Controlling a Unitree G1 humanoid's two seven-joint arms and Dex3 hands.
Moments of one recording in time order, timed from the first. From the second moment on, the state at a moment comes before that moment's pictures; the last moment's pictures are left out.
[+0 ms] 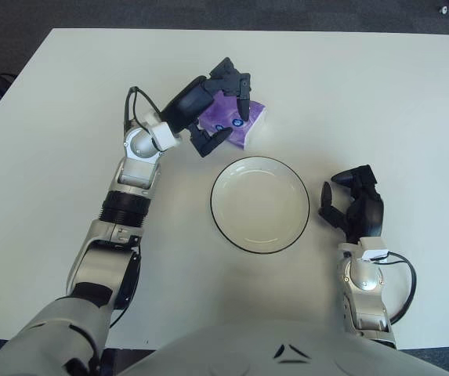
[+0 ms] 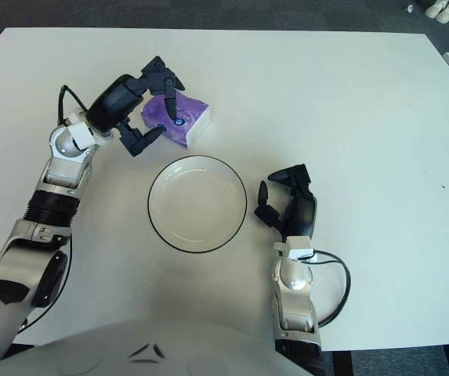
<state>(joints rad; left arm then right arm) -0.60 0.26 -0.11 0.22 0.00 -0.67 -0.53 0.27 0.09 -0.04 -0.09 -0.17 -0.37 -0.24</state>
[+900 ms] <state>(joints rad) -0.62 0.35 -0.10 0.23 0.10 -0.73 -0.55 0.26 0.08 -0.05 -0.08 -0.17 -0.38 -0.24</state>
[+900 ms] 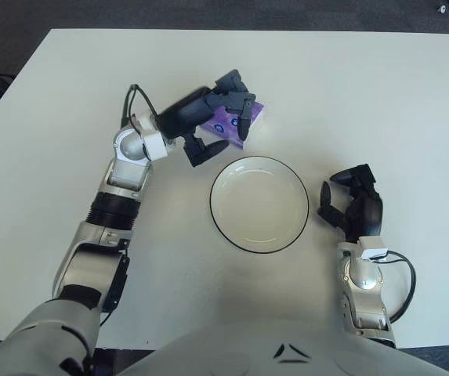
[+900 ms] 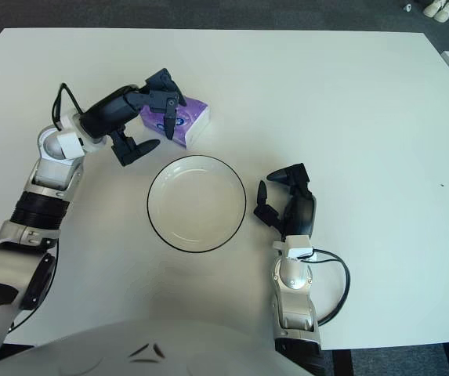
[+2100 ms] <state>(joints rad) -0.93 0.47 -0.32 0.58 0.62 -0.67 -0.35 0.26 0.08 -0.05 -0.08 -0.17 -0.39 -0.24</state>
